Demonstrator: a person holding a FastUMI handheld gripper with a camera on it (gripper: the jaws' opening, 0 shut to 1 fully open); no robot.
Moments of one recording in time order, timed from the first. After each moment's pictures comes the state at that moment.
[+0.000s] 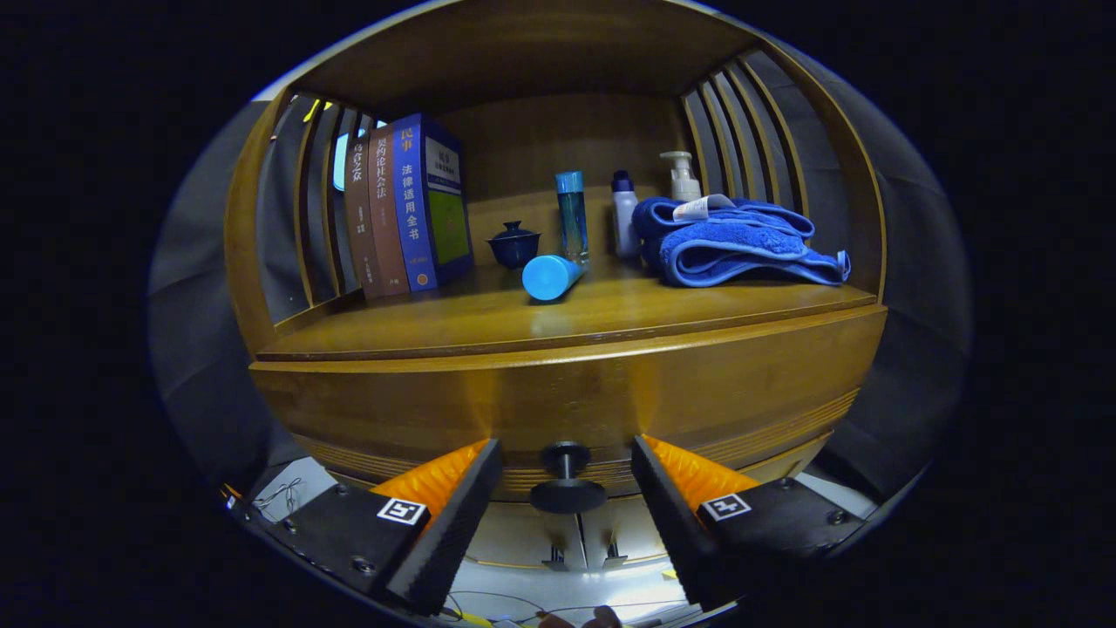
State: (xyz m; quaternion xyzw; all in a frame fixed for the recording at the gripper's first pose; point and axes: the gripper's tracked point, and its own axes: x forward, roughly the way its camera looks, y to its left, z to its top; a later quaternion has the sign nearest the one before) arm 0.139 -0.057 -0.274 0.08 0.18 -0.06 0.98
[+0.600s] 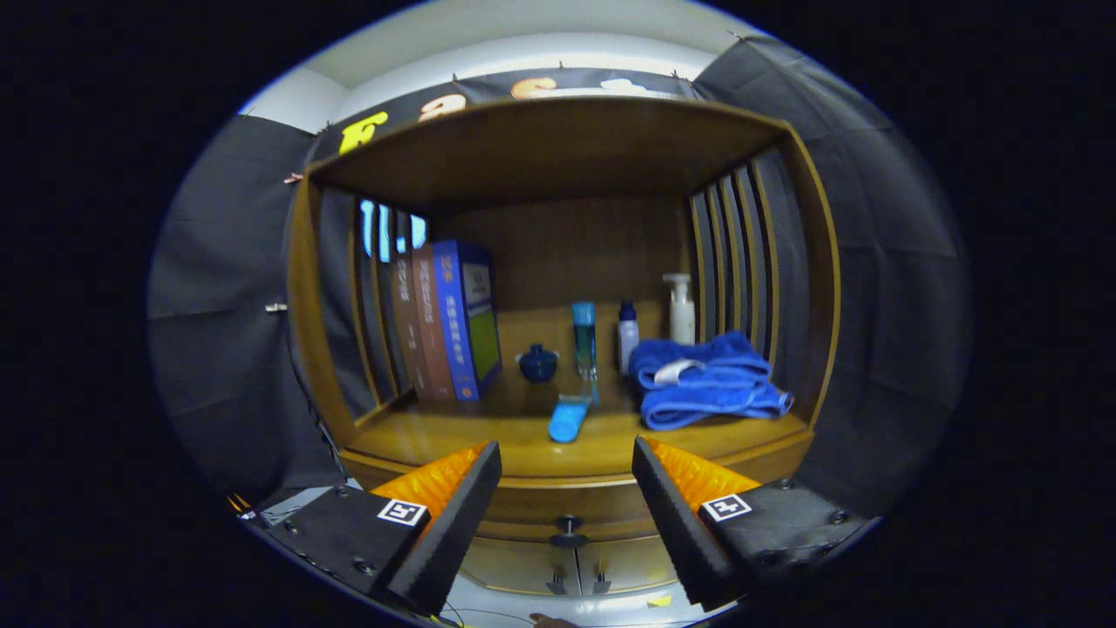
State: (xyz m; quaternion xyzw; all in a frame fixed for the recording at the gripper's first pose) arm 0.085 -0.058 -0.084 0.05 0.06 -0.04 1.00
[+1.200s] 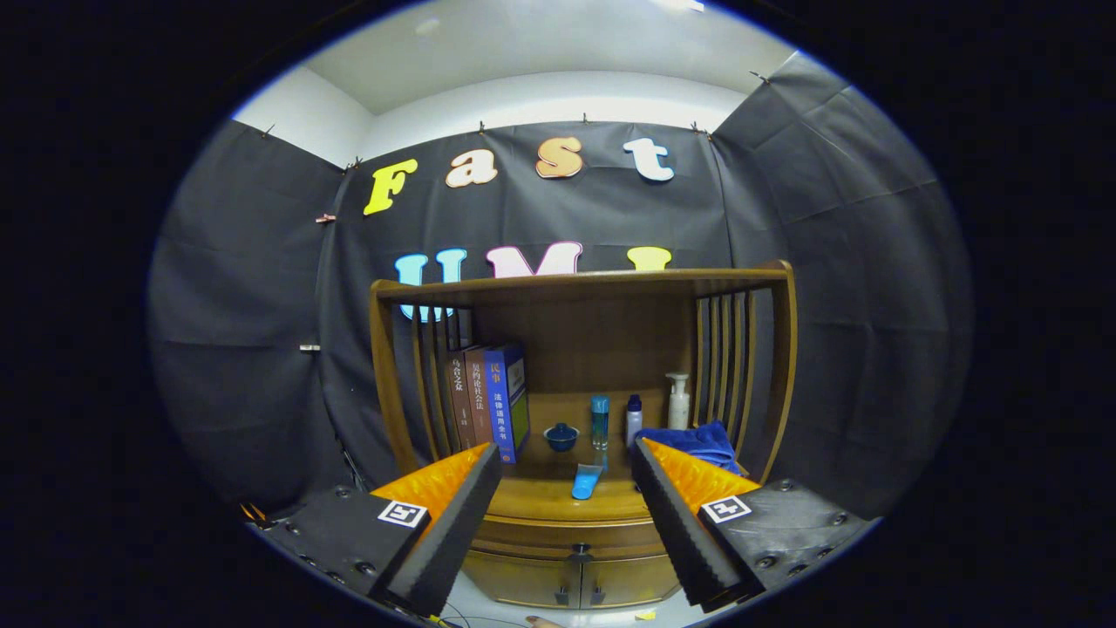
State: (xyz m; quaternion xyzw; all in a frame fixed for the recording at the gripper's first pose) arm 0.003 -0.040 0.060 0.04 0.00 -0.02 1.00
